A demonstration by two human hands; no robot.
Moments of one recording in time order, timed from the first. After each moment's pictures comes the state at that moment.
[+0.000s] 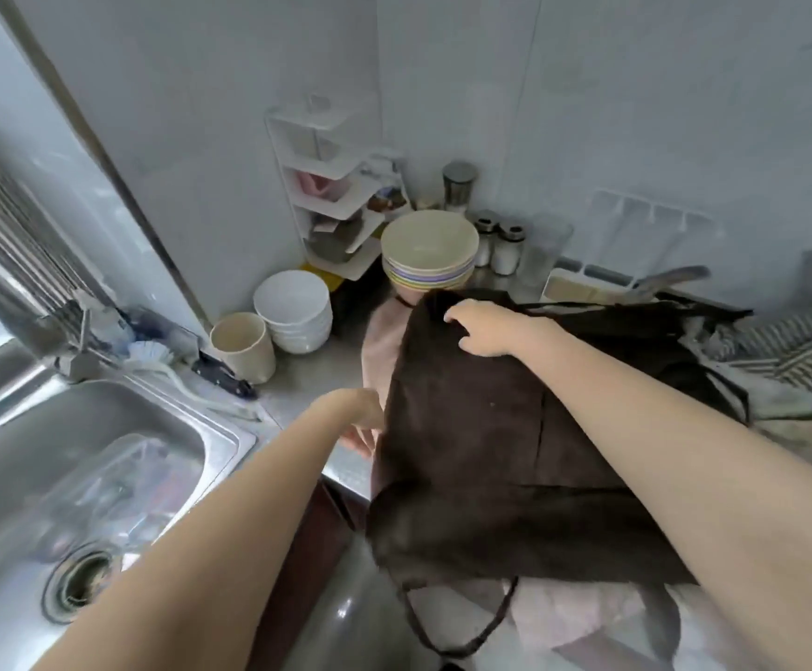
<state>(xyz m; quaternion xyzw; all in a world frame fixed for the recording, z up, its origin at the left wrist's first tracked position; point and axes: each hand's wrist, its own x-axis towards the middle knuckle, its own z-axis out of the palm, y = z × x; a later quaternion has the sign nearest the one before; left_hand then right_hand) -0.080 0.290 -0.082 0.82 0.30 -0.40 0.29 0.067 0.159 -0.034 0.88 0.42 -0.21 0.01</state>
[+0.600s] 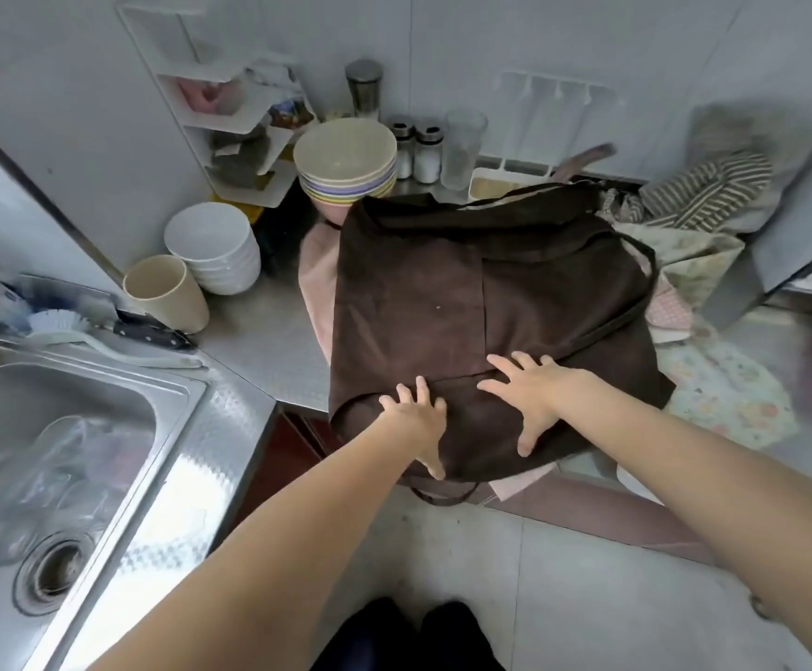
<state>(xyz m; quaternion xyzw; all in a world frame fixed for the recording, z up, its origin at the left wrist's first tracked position) -0.142 0.148 -0.144 0.92 -0.04 -0.39 -0.05 -0.069 0.005 -0.109 0.83 0.36 -0.34 0.26</state>
